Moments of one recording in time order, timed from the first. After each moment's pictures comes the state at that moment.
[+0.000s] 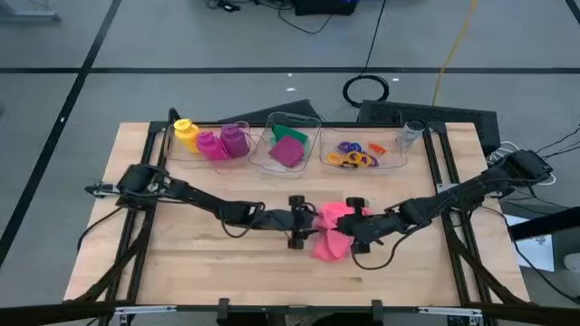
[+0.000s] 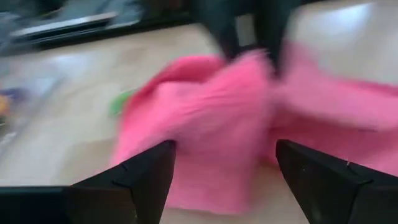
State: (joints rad) left arm -0.26 2.00 1.06 0.48 -0.27 0.08; right arm 0.45 1.48 0.89 -0.18 0.33 0.25
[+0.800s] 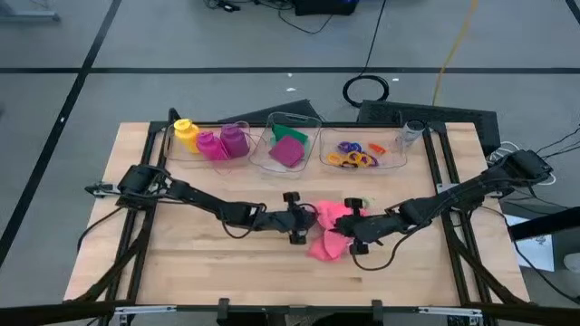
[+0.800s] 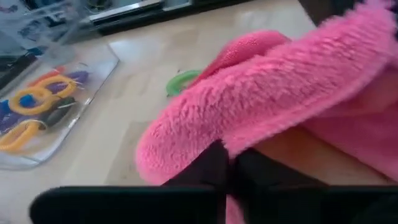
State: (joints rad) left arm -0.26 2.01 1.07 0.41 -0.46 0.09; right arm 0.45 1.48 0.89 -0.13 0.33 0.24
